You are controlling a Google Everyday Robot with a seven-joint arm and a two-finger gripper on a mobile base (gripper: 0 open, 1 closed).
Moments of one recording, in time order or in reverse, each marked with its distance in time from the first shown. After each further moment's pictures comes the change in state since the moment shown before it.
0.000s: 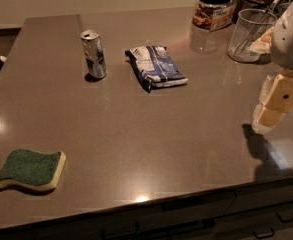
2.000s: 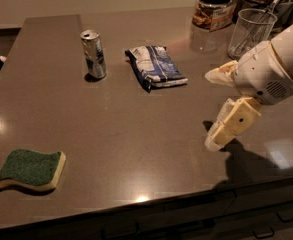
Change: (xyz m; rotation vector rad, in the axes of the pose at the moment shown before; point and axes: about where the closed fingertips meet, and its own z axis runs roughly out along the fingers) arm -0.065 0.037 0.056 -0.202 -0.436 0.040
